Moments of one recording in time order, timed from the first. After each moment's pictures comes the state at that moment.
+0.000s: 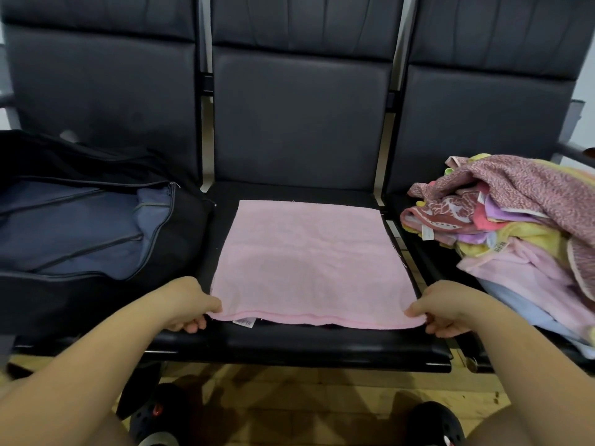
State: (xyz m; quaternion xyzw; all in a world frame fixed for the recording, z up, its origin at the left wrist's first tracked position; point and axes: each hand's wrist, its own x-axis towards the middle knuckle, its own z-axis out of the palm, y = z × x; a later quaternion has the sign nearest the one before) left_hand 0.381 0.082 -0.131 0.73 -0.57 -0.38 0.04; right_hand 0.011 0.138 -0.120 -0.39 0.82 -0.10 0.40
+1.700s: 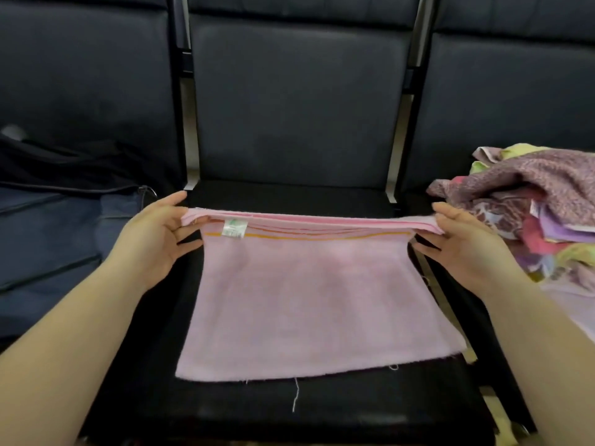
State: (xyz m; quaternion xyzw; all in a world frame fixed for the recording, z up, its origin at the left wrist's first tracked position) left_hand 0.368 -0.033 -0.101 0.51 -0.37 -0.56 0.54; right_hand -0.010 0.028 -0.101 -0.31 0.51 -0.63 0.49
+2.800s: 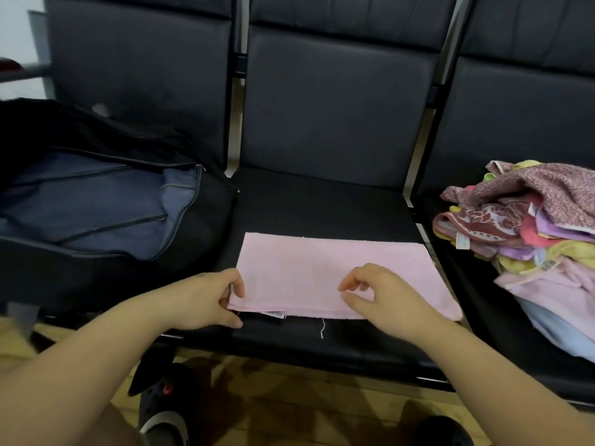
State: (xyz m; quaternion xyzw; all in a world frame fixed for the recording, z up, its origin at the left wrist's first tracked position) left_hand 0.410 0.080 -0.148 0.54 -0.80 -0.27 -0.01; right_hand 0.112 0.119 -0.130 -0.76 0.60 -0.15 0.19
